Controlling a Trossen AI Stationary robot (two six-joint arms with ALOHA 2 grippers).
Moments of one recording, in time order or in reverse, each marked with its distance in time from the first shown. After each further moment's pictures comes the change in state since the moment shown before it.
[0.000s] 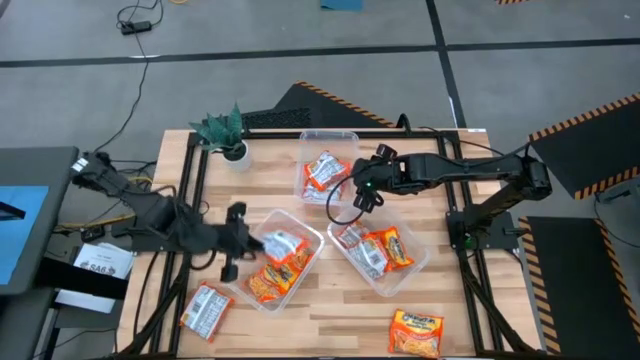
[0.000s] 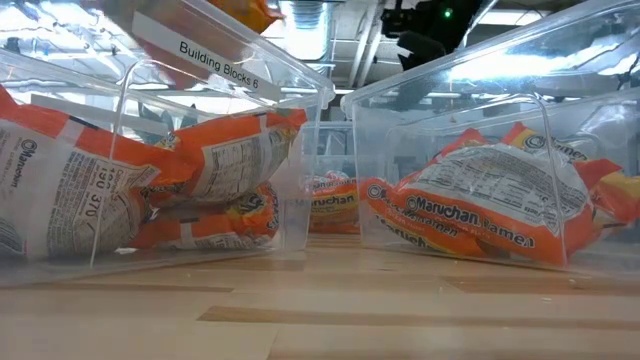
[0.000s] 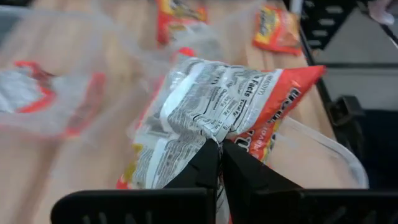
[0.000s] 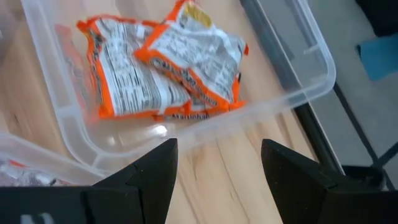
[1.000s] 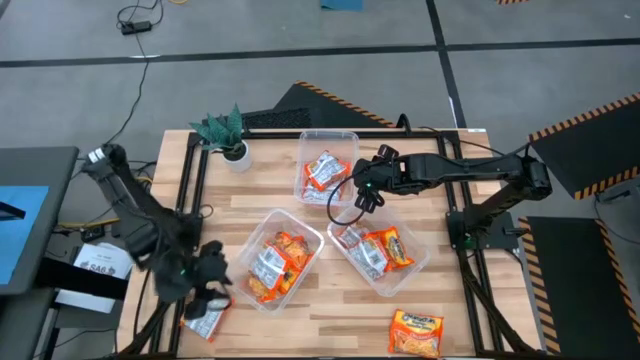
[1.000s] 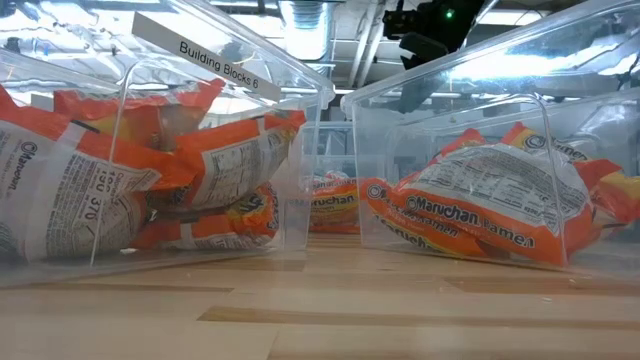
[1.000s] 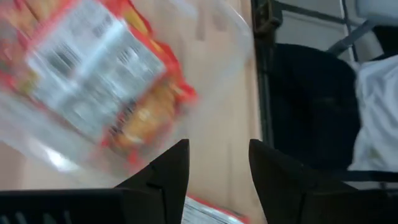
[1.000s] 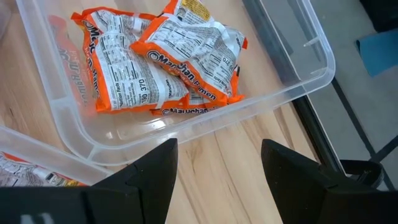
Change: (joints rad) left arm -0.386 0.053 0.021 -0.206 0.097 -0.546; right arm 0.000 0.000 0.000 -0.025 0.002 0.011
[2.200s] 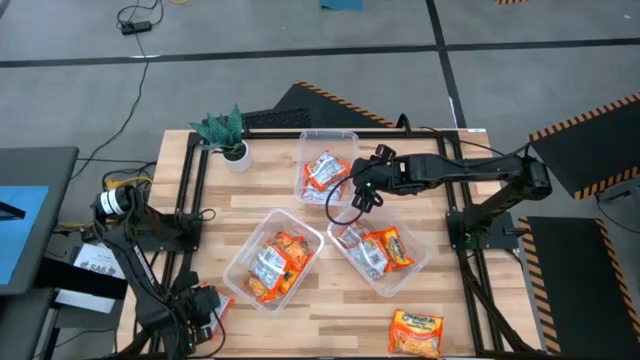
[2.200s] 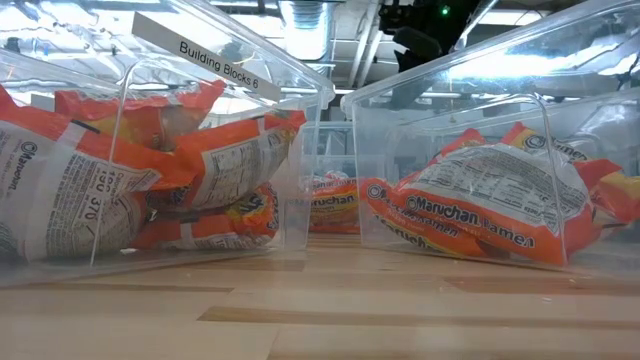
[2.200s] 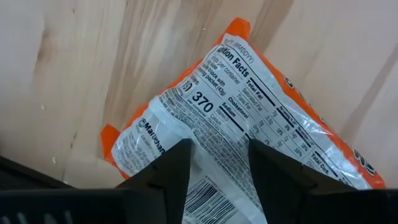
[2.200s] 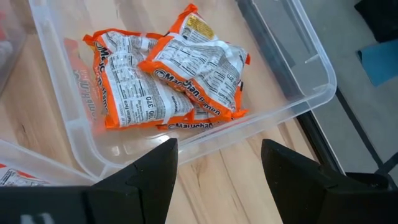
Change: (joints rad) left arm -0.284 0.553 -0.007 -0.161 0.098 -0.701; right arm 0.006 0.000 0.000 0.056 -0.001 -0.010
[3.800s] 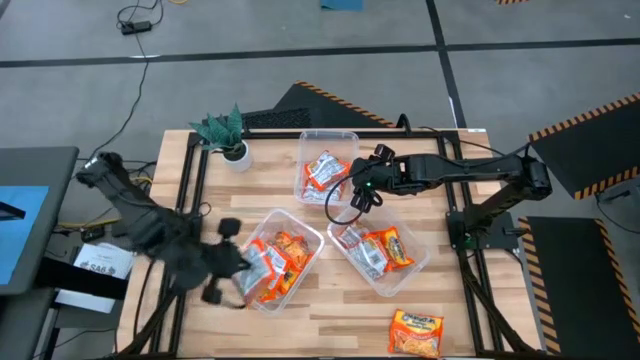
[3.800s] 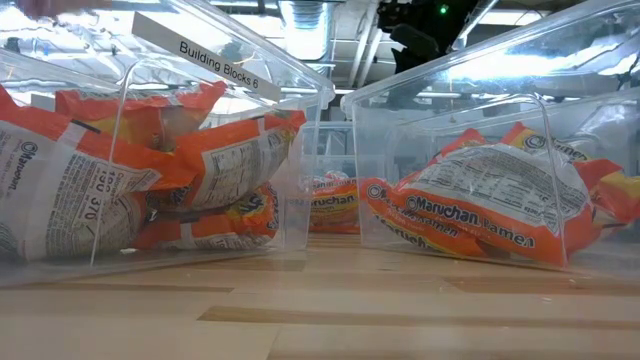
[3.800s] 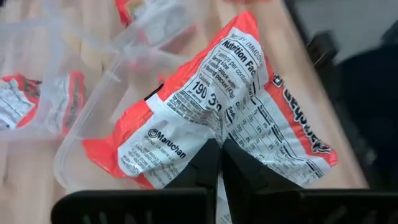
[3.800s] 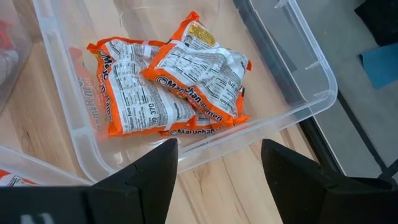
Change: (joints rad) left arm 0.500 -0.422 0.306 -0.008 -0.212 1.270; right arm 0.000 0.000 0.000 0.023 -0.002 -0.003
